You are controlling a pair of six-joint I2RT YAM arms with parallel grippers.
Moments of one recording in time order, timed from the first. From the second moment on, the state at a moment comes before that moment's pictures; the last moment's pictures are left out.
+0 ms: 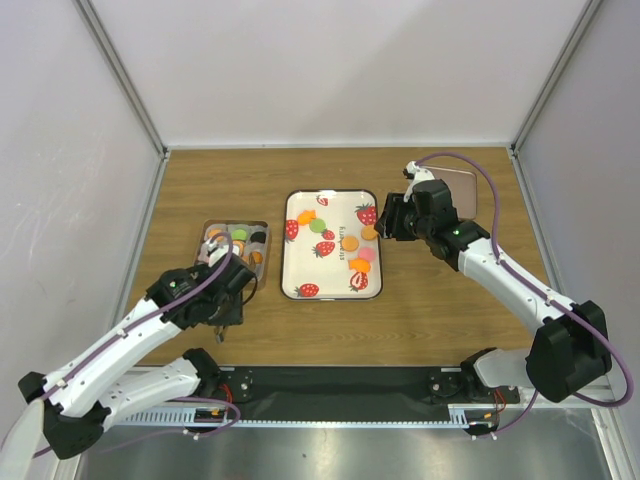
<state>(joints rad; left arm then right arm) -0.78 0.86 0.93 -1.32 -0.35 -0.73 0.47 1.31 1.01 -0.28 -0.06 0.41</state>
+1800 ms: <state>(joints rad) -0.74 0.90 0.88 -1.26 -0.28 -0.70 0.47 1.31 1.01 -0.28 -0.06 0.41</state>
